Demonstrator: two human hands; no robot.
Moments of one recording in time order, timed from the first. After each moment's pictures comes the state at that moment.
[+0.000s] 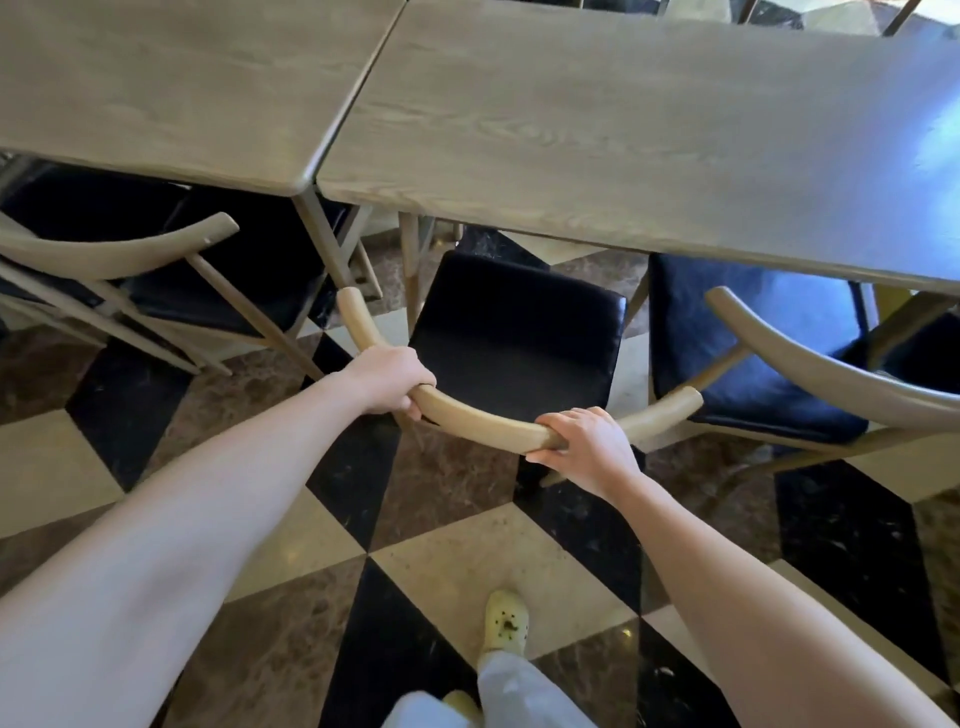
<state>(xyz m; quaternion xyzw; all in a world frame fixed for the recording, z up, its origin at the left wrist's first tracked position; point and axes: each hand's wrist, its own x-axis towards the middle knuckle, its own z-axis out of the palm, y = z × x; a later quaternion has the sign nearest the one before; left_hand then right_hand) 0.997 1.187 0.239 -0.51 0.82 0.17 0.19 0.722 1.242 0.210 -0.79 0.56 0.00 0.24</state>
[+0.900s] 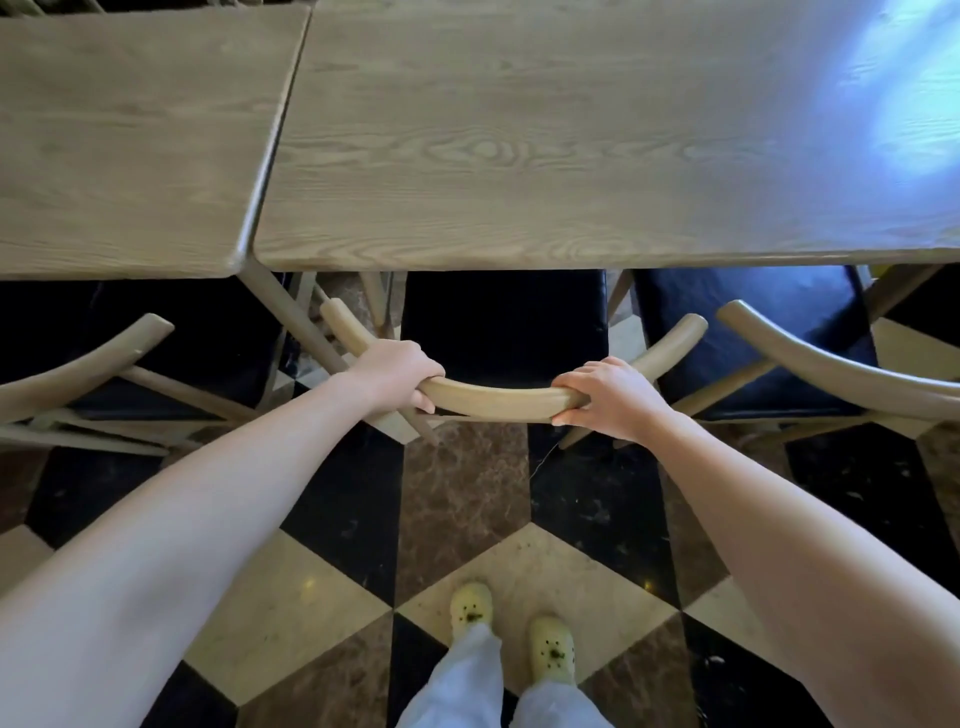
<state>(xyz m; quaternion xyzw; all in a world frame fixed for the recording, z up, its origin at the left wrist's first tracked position) 1.004 1.048 0.231 -0.44 0.86 0.15 0.22 0.724 1.105 0.204 -0.80 0.56 0.03 0.22</state>
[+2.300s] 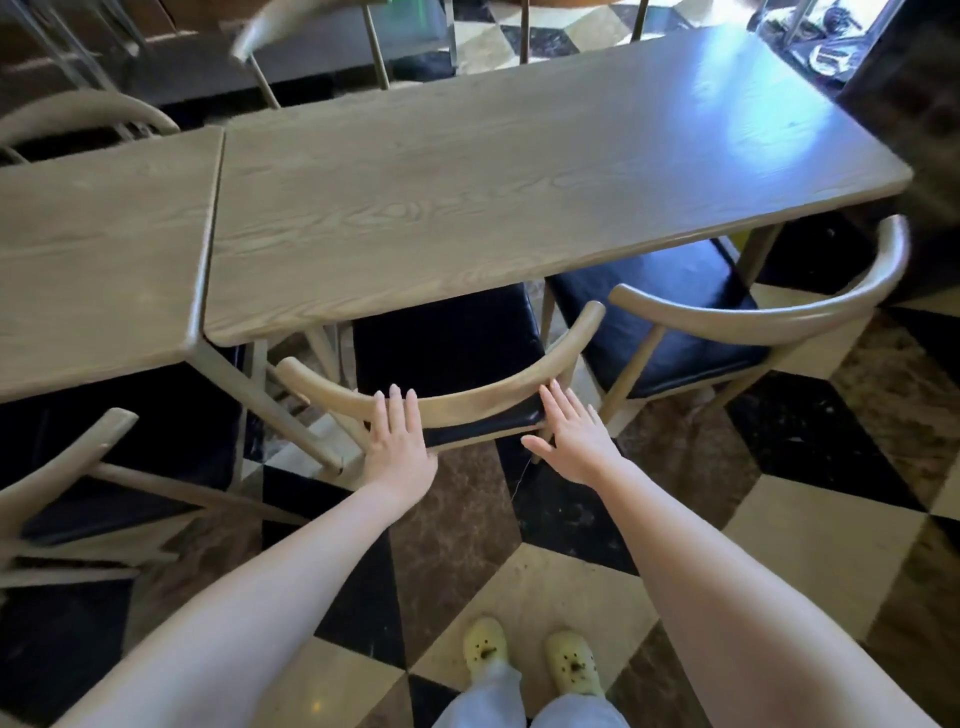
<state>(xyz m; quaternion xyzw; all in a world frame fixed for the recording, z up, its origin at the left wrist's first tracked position) 0.960 1.154 0.211 -0.59 0.79 0.12 0.10 0.728 1.204 0.189 -0.62 0.73 -0.03 0.29</state>
